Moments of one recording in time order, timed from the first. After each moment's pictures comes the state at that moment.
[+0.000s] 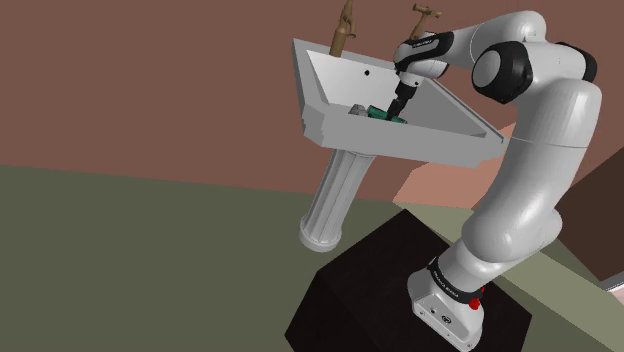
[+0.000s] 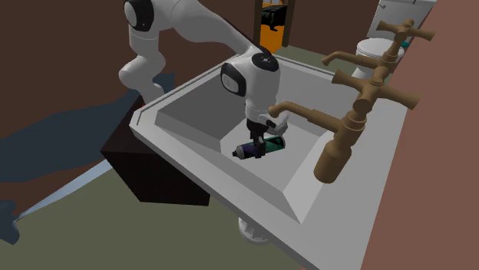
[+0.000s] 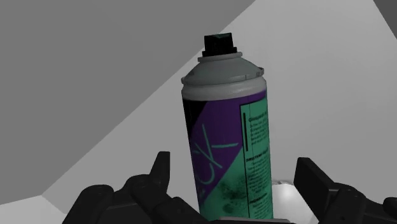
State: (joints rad) arm -0.28 0.40 -0.38 -1.65 0.17 2.00 -0.92
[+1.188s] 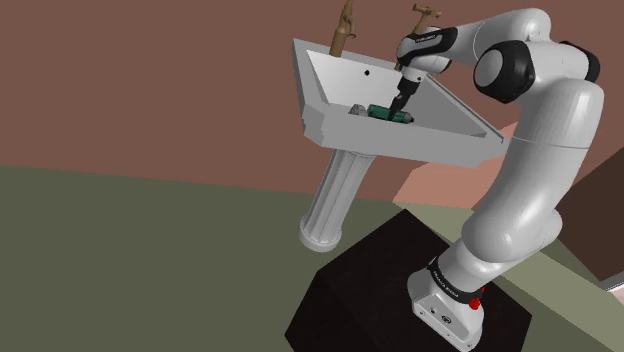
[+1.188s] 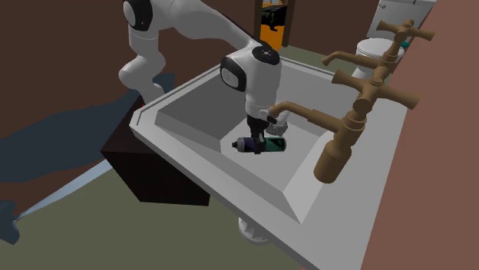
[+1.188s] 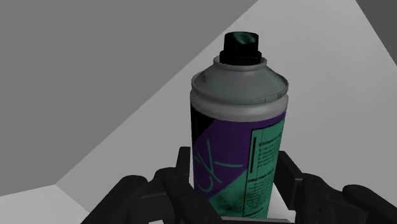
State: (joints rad) arm -0.28 0.39 -0.38 -1.62 0.16 1.96 -0.92
